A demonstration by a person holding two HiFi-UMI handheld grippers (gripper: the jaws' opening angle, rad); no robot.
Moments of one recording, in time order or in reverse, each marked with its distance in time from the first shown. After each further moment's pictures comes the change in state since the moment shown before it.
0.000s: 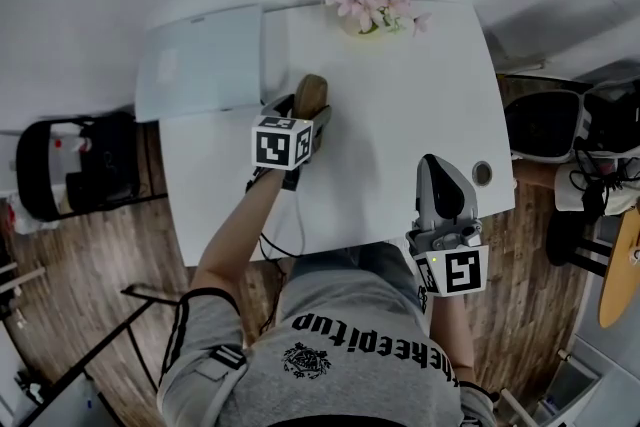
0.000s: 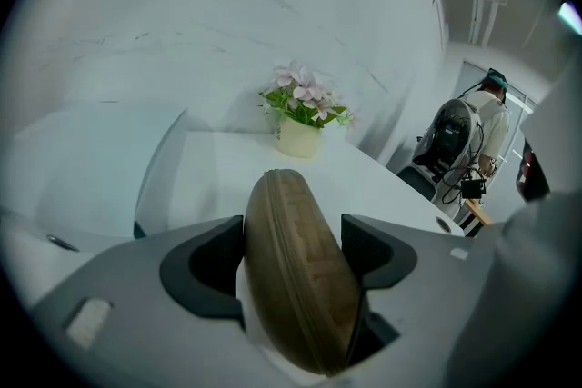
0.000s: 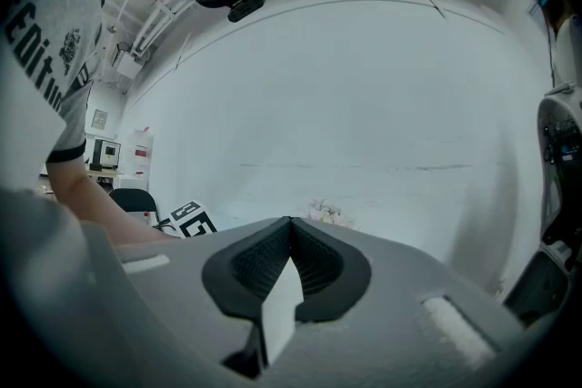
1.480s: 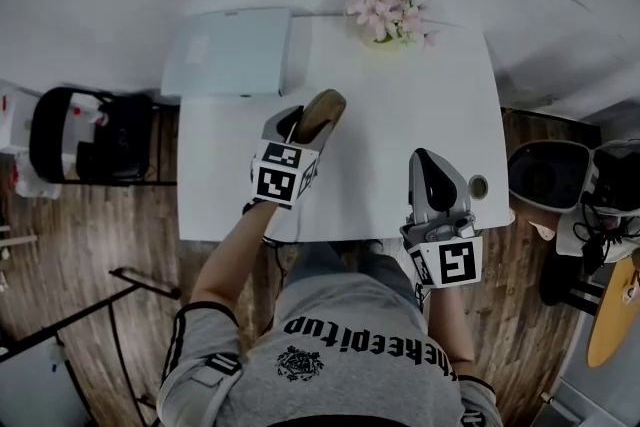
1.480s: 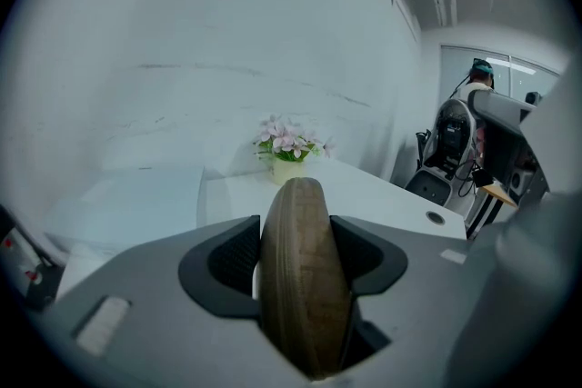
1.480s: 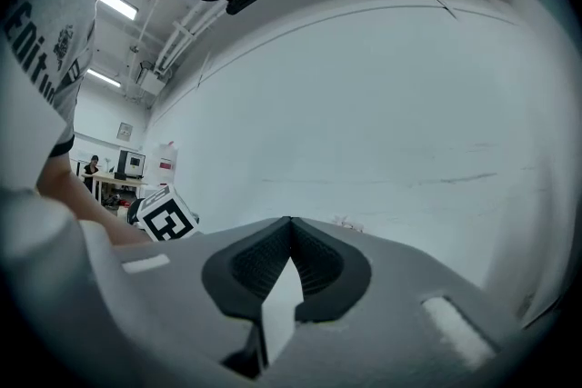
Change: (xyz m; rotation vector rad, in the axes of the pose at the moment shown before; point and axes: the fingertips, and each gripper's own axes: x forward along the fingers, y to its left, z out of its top) left arm -0.093 -0.045 0.010 0.161 -0.166 0.113; right arm -0.011 0.018 0.022 -0.021 -0.086 0.141
